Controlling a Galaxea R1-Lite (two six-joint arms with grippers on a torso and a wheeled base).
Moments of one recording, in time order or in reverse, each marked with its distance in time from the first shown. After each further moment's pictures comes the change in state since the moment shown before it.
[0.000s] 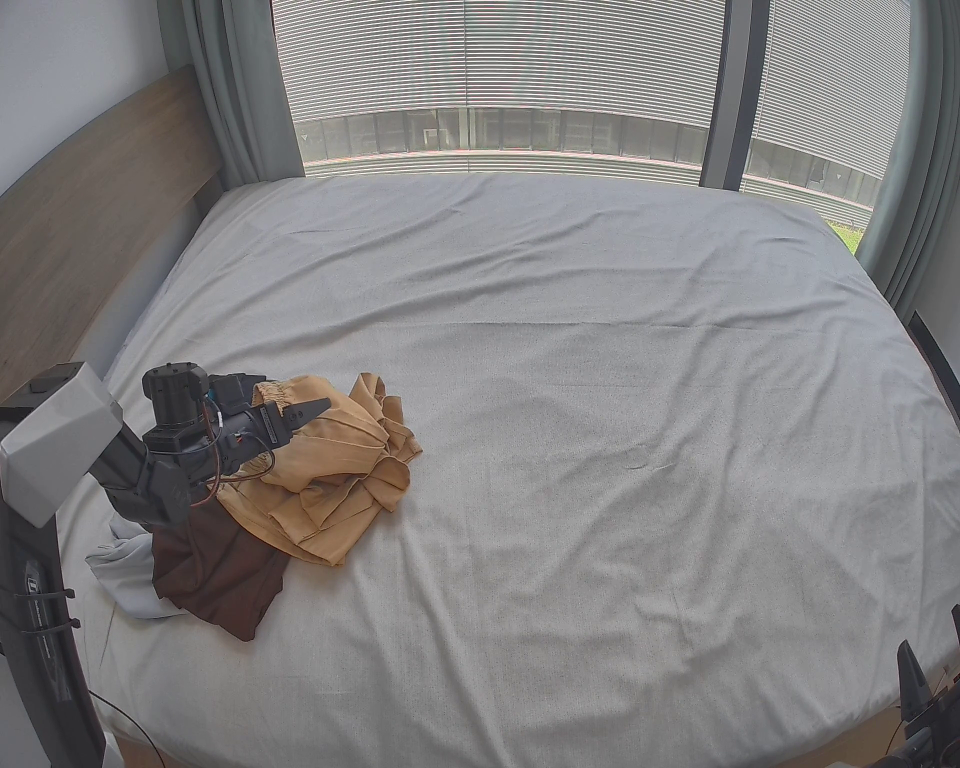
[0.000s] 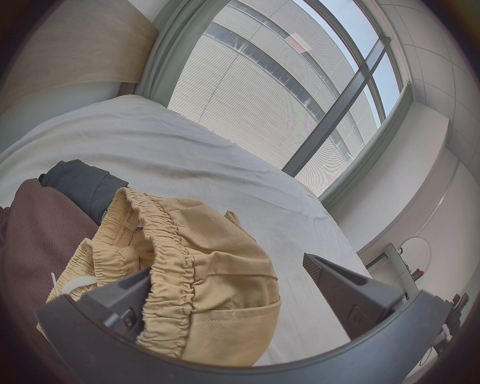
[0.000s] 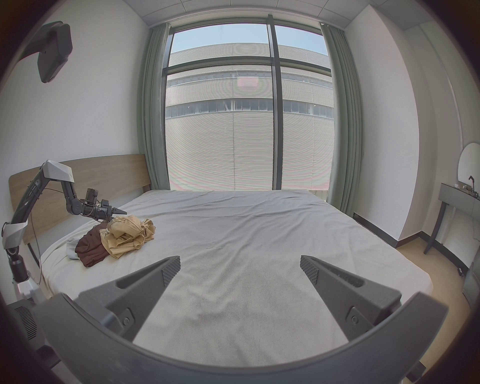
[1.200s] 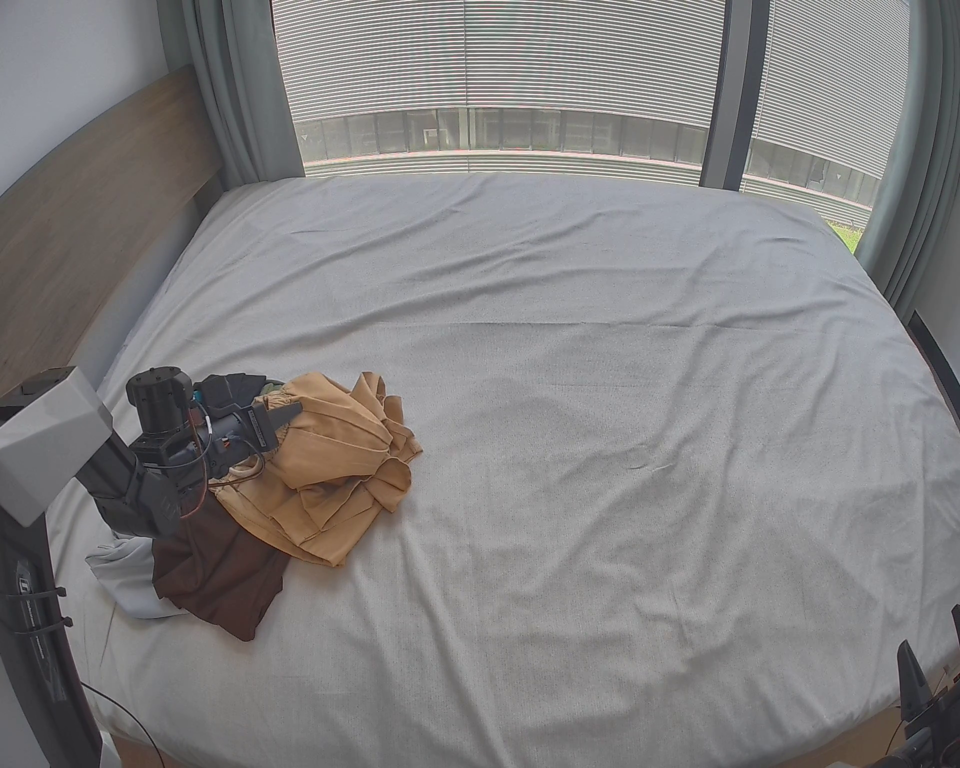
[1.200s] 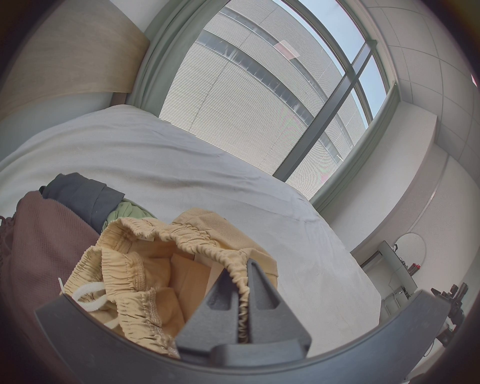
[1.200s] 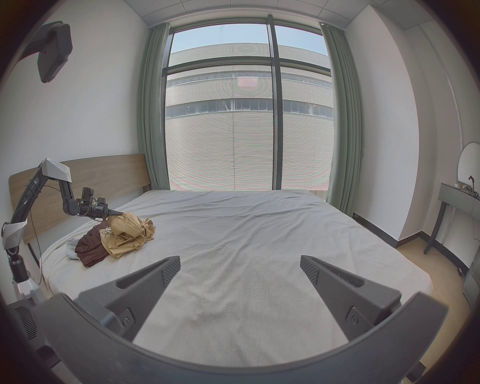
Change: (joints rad) left arm 0.021 -0.033 0.094 -0.132 -0.053 0.004; right arm 0.000 0.000 0.000 0.000 0.000 0.000
